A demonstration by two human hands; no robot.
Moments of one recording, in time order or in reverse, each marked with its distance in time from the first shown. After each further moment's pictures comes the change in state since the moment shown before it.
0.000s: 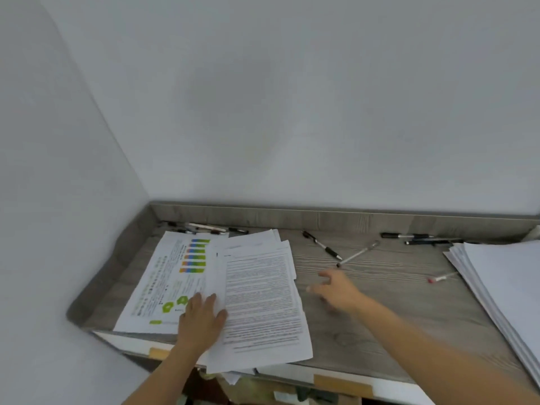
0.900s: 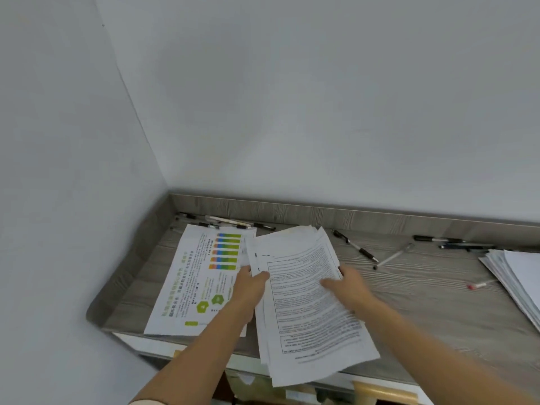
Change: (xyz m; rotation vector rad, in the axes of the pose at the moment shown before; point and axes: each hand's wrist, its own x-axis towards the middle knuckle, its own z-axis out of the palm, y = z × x) left_hand 0.049 0.010 -0.045 -1.242 -0.151 -0.123; right_hand 0.018 -0.051 0.086 0.044 0.133 0.041
